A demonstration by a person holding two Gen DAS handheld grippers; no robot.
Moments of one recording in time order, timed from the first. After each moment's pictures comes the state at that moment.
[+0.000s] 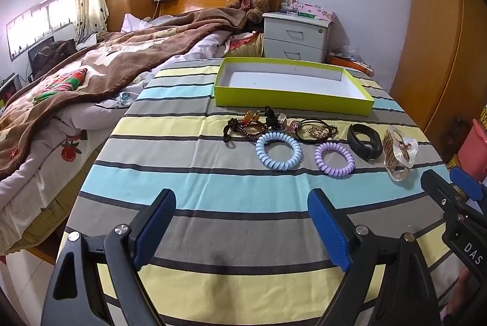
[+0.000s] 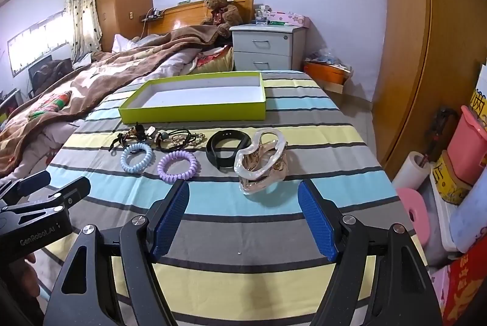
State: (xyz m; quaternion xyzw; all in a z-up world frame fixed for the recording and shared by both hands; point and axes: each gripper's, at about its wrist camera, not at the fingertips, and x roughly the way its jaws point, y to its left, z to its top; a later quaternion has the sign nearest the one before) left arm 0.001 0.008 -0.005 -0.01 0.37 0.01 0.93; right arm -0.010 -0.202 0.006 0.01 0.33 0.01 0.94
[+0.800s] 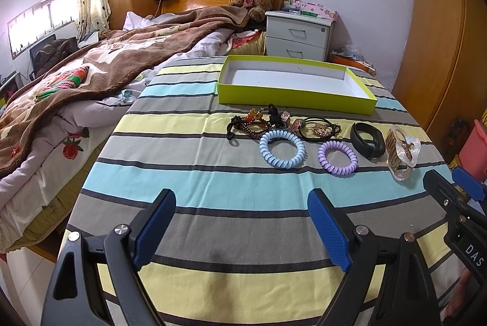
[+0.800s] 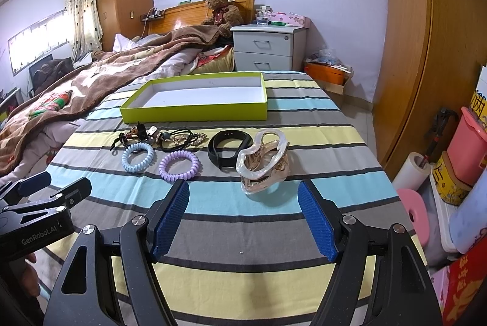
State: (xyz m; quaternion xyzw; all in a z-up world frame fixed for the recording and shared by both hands) left arm 0.002 0.011 -0.007 -0.01 0.37 0.01 0.93; right arm -0.011 -0.199 0.006 0.01 0.33 0.01 0.94
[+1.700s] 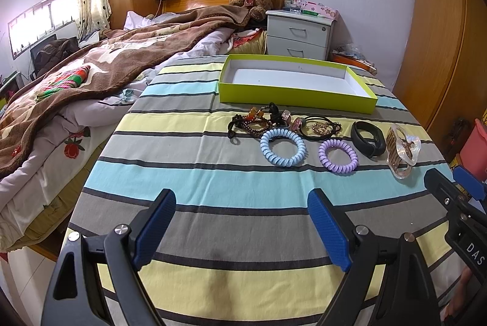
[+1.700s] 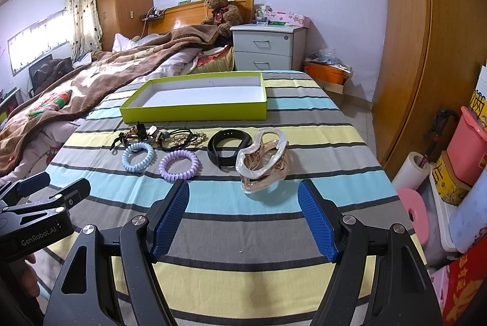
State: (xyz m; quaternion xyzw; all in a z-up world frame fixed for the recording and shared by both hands) left arm -0.001 0.008 -0.005 -0.01 0.37 0.02 0.93; right arm -0.011 -0.198 0.006 0.01 0.33 0.01 0.94
